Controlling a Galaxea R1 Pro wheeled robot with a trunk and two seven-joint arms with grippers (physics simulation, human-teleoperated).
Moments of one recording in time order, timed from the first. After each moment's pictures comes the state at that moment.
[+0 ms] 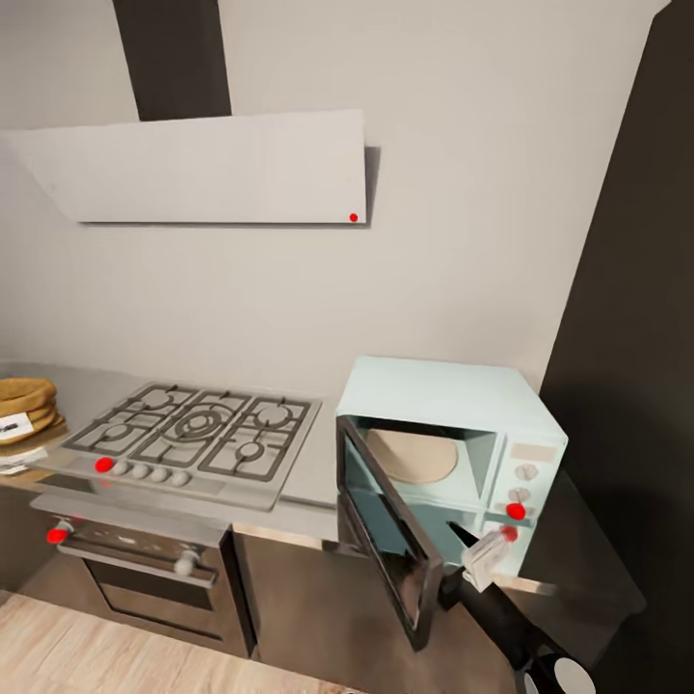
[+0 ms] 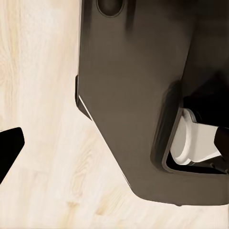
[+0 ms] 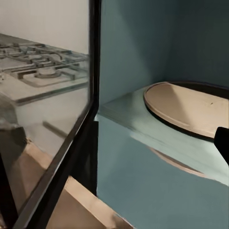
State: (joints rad) left arm 0.01 -0.01 0.12 -0.04 0.00 0.04 0.00; right arm -0.05 -0.06 0.01 -1.32 0.01 -0.25 0.50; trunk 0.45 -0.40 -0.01
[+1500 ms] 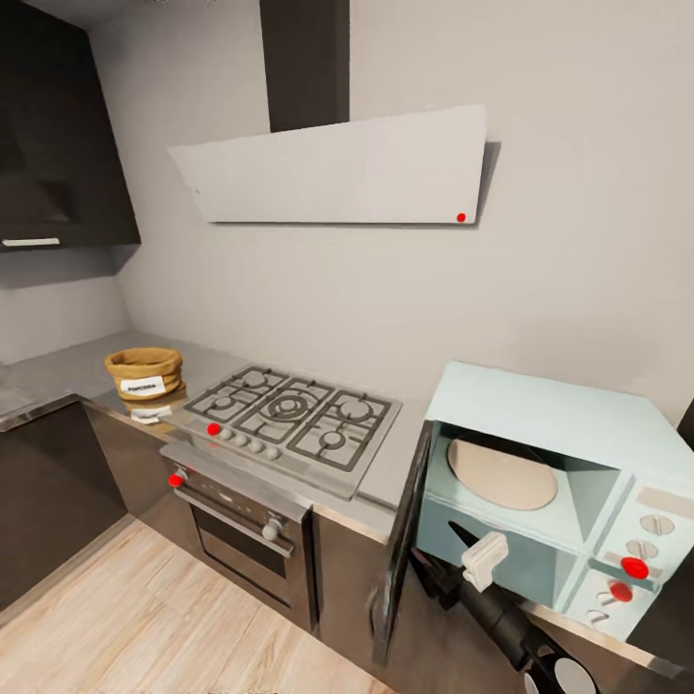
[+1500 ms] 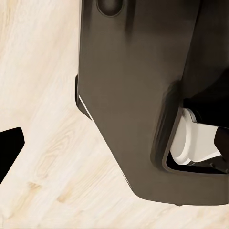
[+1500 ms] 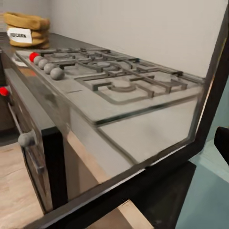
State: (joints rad) left arm 0.01 -0.01 0.12 -0.04 0.00 0.04 0.00; right arm -0.05 -0.06 0.01 -1.32 0.01 -0.25 0.49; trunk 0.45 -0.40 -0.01
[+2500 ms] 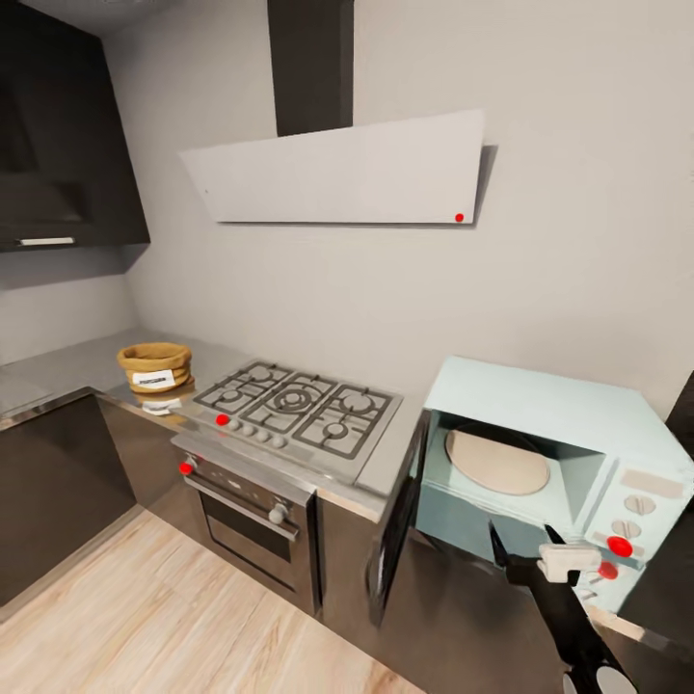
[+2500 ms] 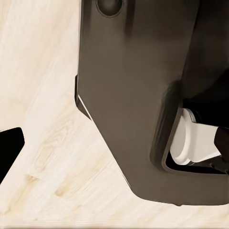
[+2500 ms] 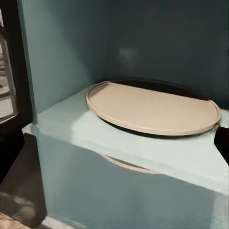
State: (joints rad) left arm 0.01 -0.01 0.12 -0.04 0.00 0.04 0.00; right arm -0.05 -0.06 -0.18 -1.28 0.01 -0.26 0.11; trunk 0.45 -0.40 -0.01
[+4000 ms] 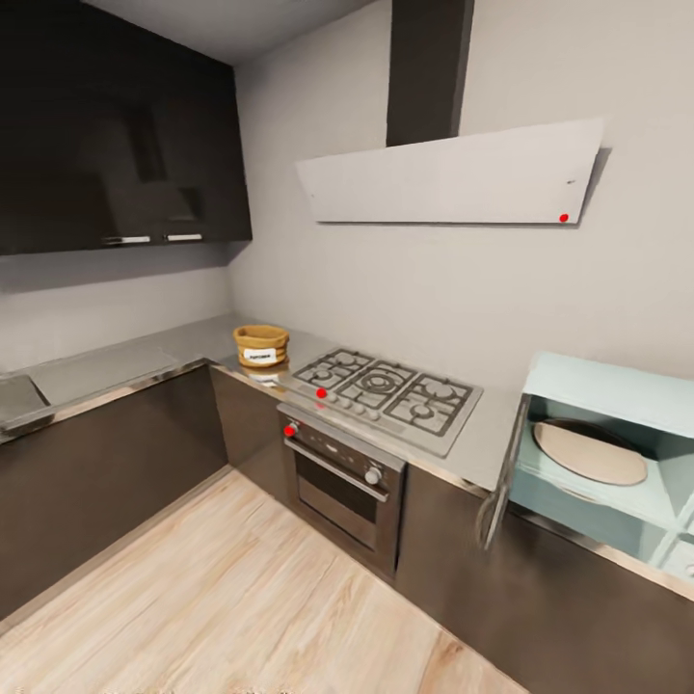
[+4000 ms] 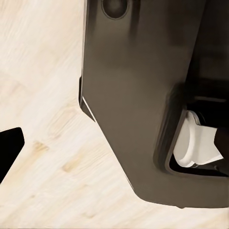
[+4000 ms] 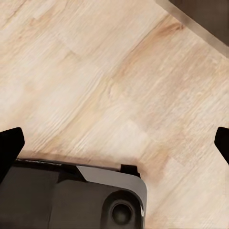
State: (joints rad) left arm 0.01 0.00 0.12 -0.04 0.00 0.04 0.00; right arm -0.05 -0.03 0.05 -0.30 0.01 -0.27 0.08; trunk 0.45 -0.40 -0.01
